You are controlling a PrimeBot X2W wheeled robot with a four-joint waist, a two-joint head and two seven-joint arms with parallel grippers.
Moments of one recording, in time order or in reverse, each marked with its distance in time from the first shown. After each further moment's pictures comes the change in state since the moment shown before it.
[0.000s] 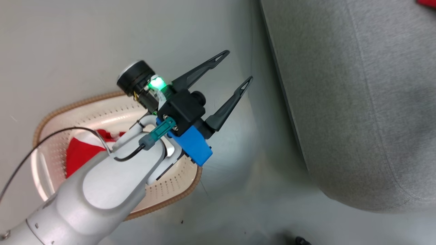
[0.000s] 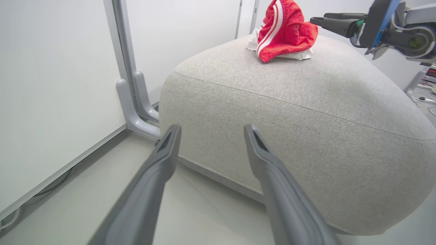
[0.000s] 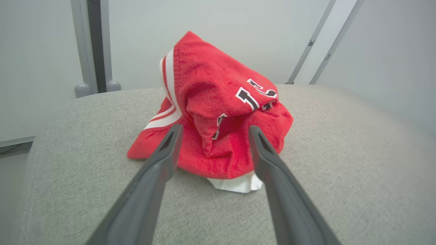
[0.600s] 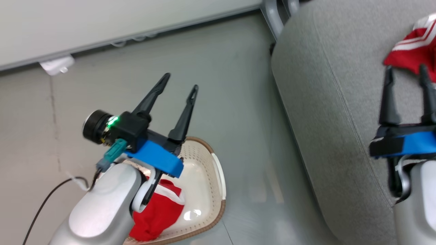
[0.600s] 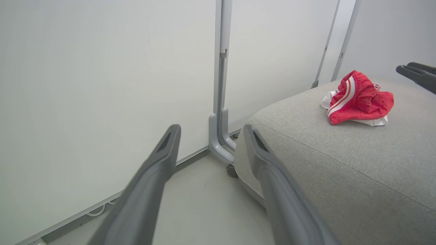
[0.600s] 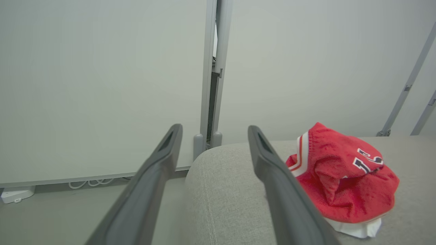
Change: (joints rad) left arm 0.307 -0.050 0.296 0.039 -0.044 0.093 -0.064; right arm 0.308 0.106 0.320 -0.293 0.037 0.000 0.000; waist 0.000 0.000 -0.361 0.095
